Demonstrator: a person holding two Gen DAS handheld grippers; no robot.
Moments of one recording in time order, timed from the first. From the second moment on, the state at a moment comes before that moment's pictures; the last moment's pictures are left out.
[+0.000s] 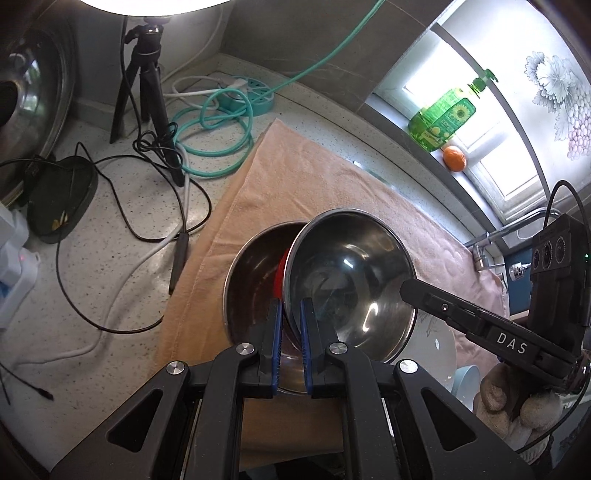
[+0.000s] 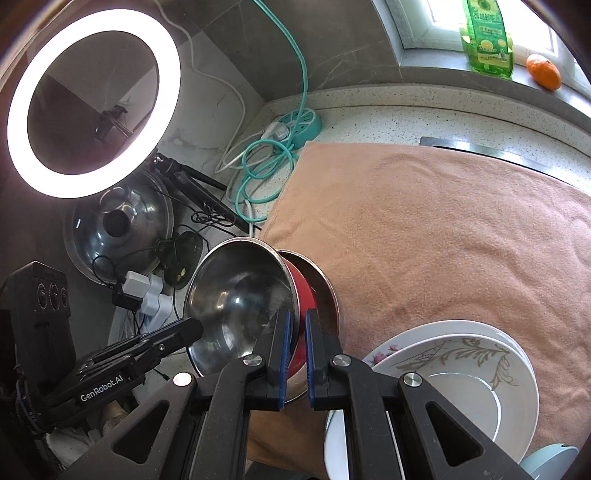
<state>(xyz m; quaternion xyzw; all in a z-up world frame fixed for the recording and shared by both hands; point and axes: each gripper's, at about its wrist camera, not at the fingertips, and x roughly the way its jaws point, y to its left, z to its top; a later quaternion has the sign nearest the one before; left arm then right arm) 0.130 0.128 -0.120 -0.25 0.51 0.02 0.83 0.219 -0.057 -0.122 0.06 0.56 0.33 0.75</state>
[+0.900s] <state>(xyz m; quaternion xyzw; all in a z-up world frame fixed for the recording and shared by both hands) 0.142 0.135 -0.154 -0.23 0.55 0.03 0.80 0.219 -0.018 -0.164 -0.02 0.59 0.31 0.74</state>
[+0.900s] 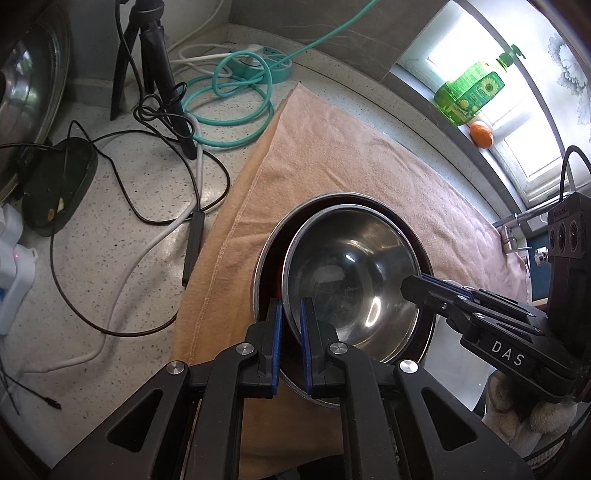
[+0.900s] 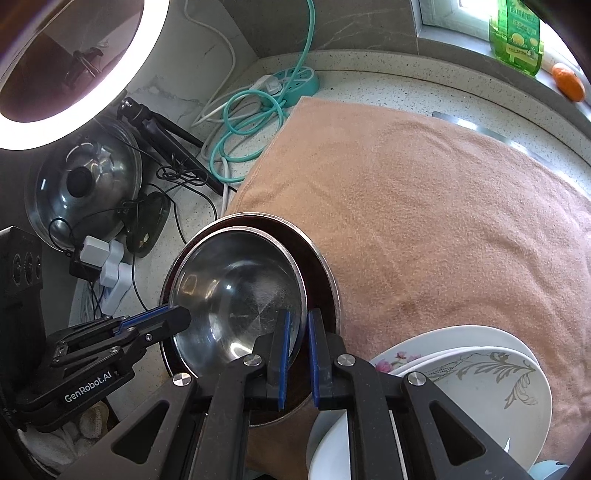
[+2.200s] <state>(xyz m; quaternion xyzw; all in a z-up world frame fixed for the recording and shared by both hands) 0.105 0.059 -0.100 -0.24 0.51 -0.06 0.82 0.167 -0.200 -0.064 0.09 0.48 0.26 0.83</state>
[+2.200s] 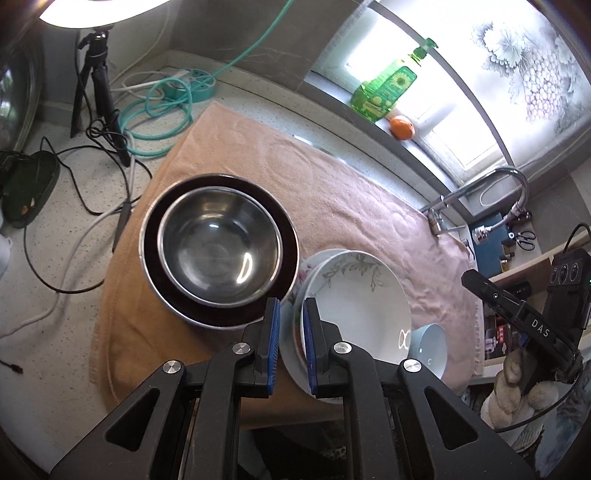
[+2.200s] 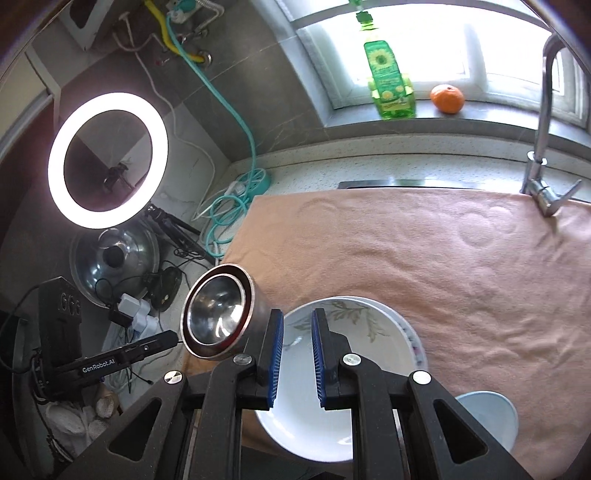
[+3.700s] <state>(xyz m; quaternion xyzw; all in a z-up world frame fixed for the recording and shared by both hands) 0.123 -0.167 -0.150 -0.10 0.60 -0.19 0.77 0.109 -0.388 -0.165 0.17 0.55 0.16 0.80</state>
